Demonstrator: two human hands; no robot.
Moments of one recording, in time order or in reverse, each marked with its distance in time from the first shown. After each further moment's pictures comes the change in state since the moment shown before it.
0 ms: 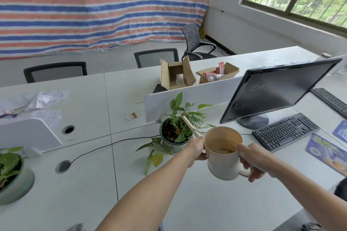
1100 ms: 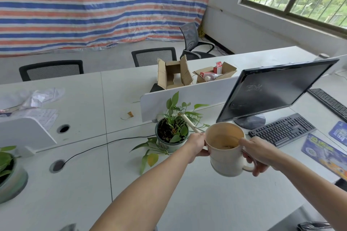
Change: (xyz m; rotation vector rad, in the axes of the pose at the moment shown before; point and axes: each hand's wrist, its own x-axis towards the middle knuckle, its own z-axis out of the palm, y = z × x) left_hand -0.006 0.019 0.020 -0.051 -0.041 0.042; right_hand -0.003 -0.005 -0.030 -0.098 0.038 -0.016
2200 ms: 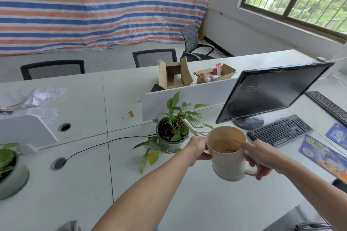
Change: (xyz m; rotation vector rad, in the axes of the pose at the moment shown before) left_hand -0.014 -0.009 0.002 0.000 -0.022 -0.026; right_hand -0.012 0.010 0.003 -0.021 0.009 0.005
